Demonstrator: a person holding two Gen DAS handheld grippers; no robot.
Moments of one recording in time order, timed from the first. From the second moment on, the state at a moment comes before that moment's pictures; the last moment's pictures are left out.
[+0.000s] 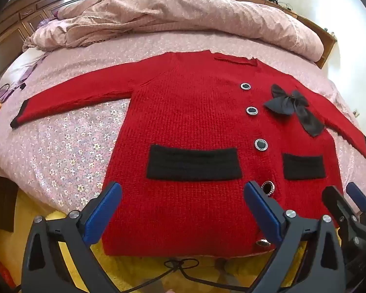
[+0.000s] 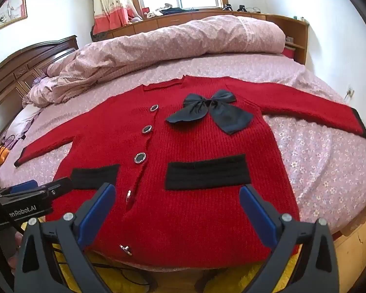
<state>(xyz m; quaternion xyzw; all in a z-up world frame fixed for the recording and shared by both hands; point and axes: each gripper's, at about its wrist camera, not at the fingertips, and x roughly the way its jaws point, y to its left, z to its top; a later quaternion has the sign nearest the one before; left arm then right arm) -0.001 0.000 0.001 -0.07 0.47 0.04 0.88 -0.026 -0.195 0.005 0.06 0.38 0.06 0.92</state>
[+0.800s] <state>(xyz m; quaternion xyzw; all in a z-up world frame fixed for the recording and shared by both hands) -0.001 0.000 -0.001 -0.06 0.47 0.04 0.88 -0.025 -0.197 -0.002 0.05 0.39 0.06 0.92</state>
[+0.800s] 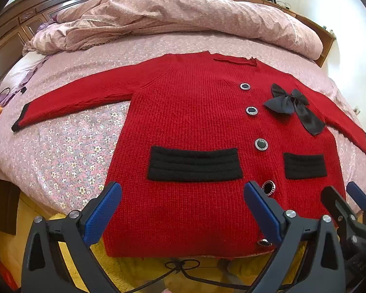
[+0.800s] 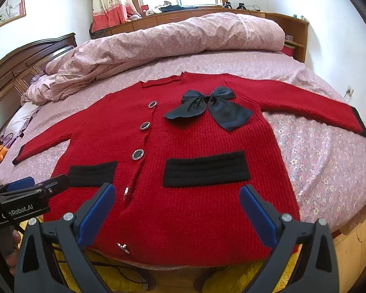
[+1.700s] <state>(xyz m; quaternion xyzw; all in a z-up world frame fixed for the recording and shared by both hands) -0.001 0.000 -0.001 -0.05 0.47 0.04 0.88 -0.027 -0.197 0.003 0.05 0.39 0.06 0.92</state>
